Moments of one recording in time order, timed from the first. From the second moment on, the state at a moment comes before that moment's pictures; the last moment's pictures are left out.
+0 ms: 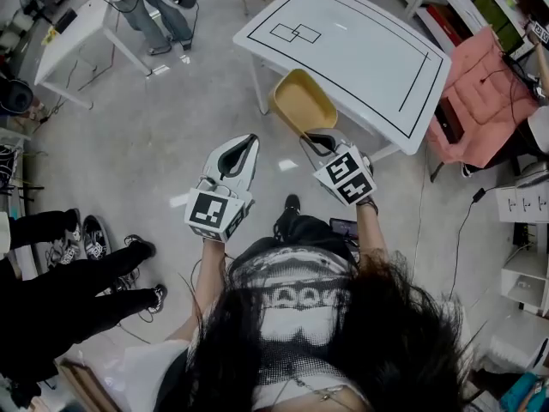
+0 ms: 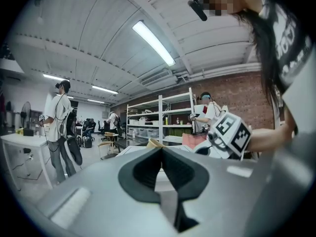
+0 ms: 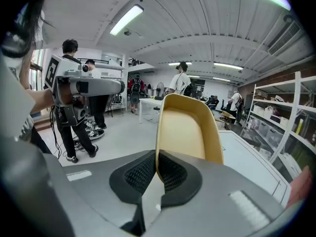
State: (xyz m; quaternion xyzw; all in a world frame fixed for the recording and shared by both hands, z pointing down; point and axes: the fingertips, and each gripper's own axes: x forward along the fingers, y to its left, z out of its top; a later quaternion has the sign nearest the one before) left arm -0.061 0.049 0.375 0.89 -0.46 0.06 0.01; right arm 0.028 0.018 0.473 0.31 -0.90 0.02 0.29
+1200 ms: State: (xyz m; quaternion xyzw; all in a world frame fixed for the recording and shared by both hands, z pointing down) left arm -0.024 -0.107 0.383 0.89 -0.45 0.09 0.01; right arm 0.050 -0.128 0.485 0.30 -0.91 0.04 0.27
